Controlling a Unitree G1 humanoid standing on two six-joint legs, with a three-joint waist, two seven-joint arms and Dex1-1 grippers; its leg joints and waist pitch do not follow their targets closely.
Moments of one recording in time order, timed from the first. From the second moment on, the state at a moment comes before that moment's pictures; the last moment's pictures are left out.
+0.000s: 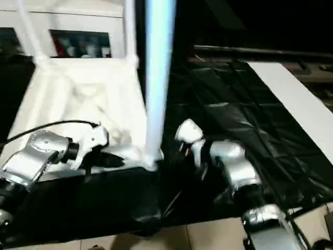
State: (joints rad) left arm -0.52 0.54 -0.33 0.38 -0.03 0.25 -1.25; right arm -0.52 -0.32 0.22 0.60 0.11 0.02 1.16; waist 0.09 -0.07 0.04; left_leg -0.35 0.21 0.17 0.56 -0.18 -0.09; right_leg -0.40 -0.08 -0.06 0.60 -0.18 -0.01
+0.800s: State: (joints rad) left arm -0.51 0.55 -0.34 0.37 -0.02 0.24 -1.25; right arm -0.58 -0.26 0.23 0.68 0.10 0.03 1.15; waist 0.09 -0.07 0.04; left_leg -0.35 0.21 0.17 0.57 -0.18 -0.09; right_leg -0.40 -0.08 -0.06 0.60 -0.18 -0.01
